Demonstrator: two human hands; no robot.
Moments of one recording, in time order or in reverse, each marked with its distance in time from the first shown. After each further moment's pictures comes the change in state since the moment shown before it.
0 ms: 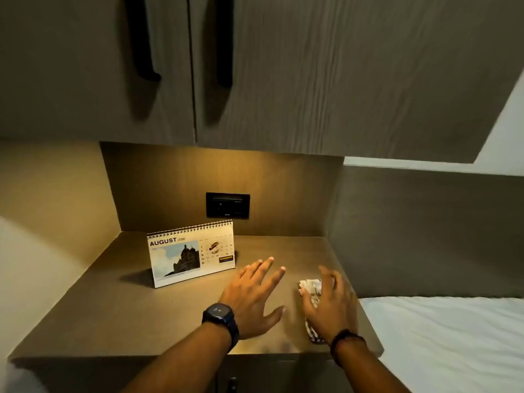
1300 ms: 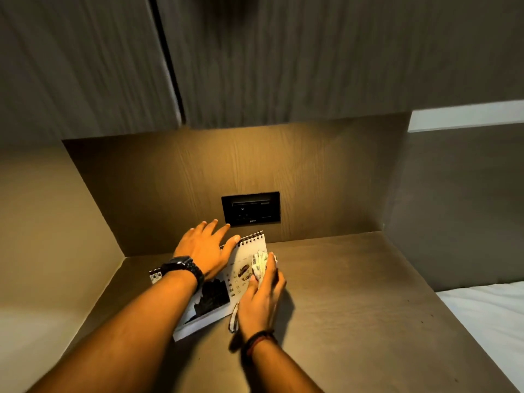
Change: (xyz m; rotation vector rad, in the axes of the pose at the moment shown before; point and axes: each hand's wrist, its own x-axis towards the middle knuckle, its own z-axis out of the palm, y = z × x) left_hand 0.108 -0.259 0.013 0.158 -0.070 -0.357; right_hand 0.080 -0.212 0.201 0.862 0.086 0.354
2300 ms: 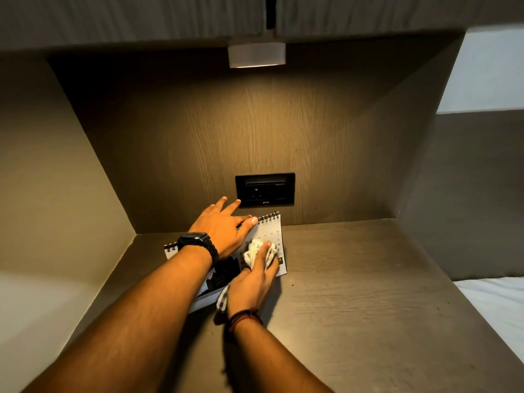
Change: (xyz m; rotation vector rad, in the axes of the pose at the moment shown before) left_hand 0.002 -0.006 0.004 -0.022 -0.054 0.131; right_hand -0.020 -0.002 0.048 -0.113 0.021 0.080
